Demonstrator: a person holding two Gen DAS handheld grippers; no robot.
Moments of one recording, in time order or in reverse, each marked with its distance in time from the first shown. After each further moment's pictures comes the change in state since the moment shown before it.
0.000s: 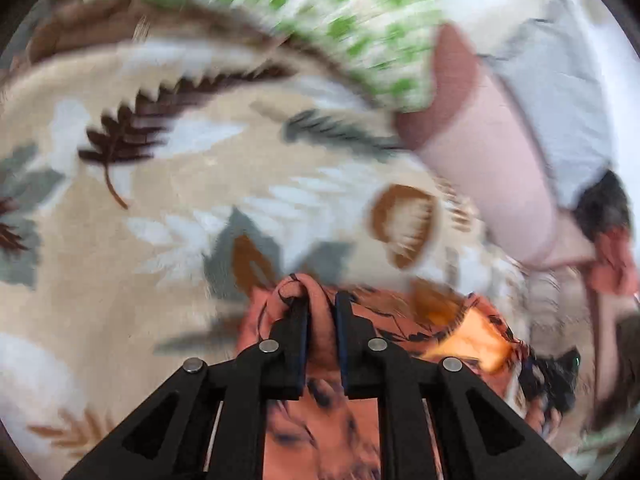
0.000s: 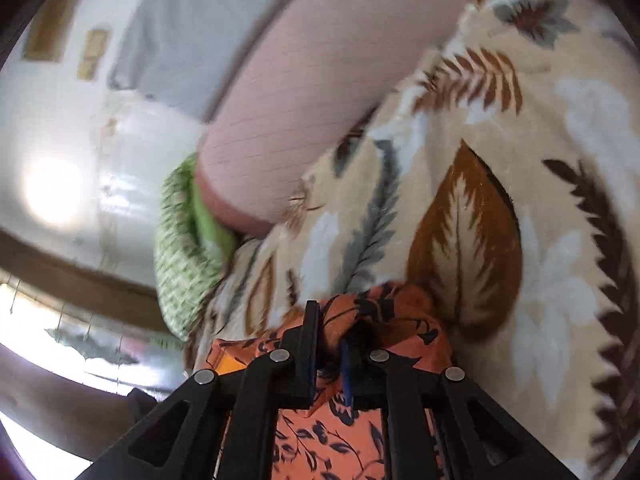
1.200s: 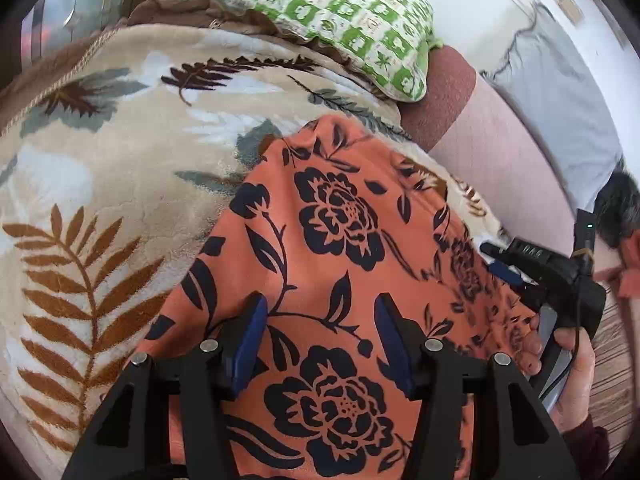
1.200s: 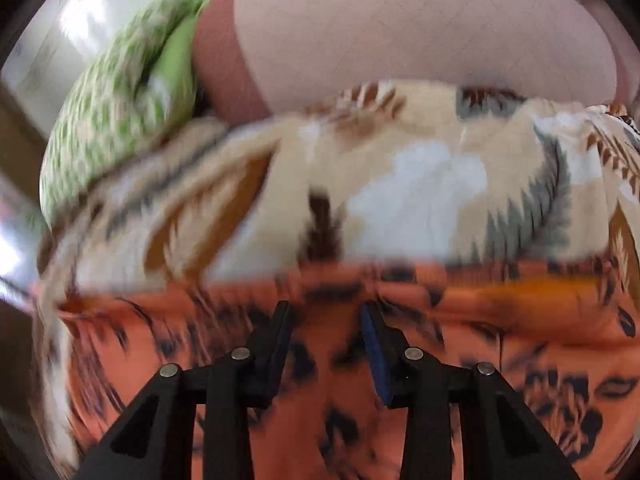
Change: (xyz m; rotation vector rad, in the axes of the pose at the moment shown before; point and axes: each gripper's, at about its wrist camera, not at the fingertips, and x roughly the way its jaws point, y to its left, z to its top) left arm -0.027 -0.016 -0.147 -0.023 -0.258 0.086; right arm 0.191 0.147 -0.084 -0.524 0.042 -0.431
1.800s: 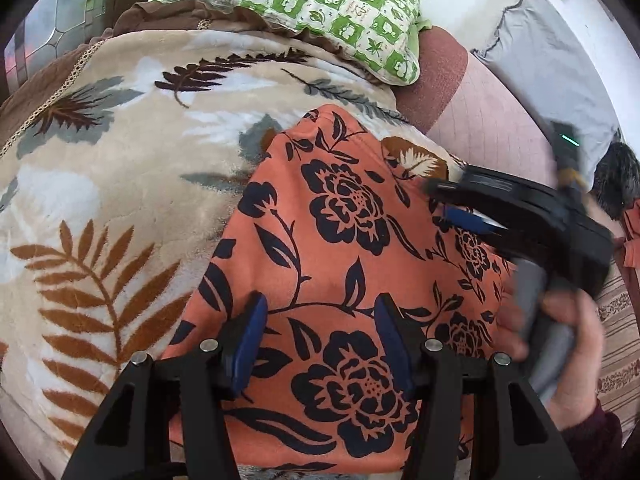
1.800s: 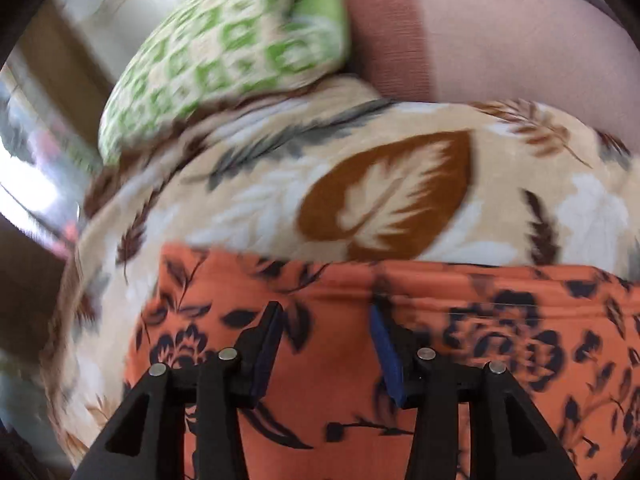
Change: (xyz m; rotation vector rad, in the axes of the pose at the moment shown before) left arm -0.003 -0.001 -0.002 0.093 0.043 0.039; right arm 0.016 0.107 -0.036 -0.158 0.057 0.136
